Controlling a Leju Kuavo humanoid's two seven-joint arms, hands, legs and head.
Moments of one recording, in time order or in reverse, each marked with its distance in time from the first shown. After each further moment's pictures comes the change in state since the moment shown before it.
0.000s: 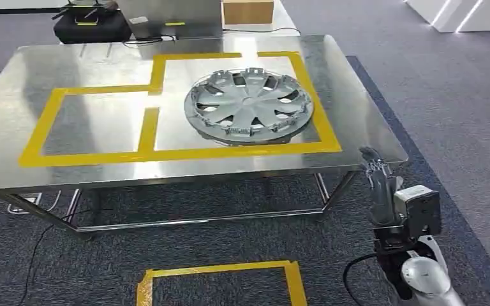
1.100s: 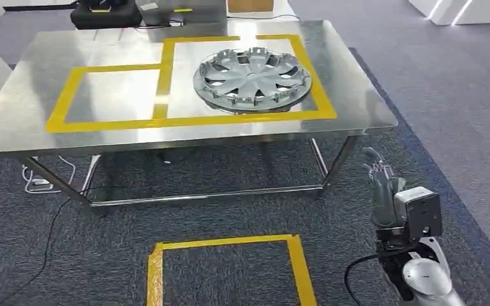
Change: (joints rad) left arm -0.004 -0.001 0.001 0.000 -0.013 -0.002 -0.004; right arm 0.009 -0.003 -0.008 -0.005 0.021 -0.008 -0.002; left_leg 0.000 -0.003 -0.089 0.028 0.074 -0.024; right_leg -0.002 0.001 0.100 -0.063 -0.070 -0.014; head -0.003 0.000
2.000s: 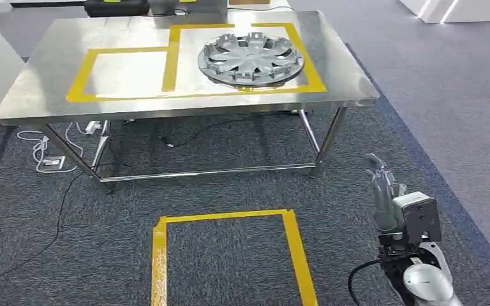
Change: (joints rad) left arm 0.006 0.005 0.001 0.000 -0.011 0.005 -0.009; right arm 0.042 0.000 -0.017 -0.002 0.037 -0.005 0.009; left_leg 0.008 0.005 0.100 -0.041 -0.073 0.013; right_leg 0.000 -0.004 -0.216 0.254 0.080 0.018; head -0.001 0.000
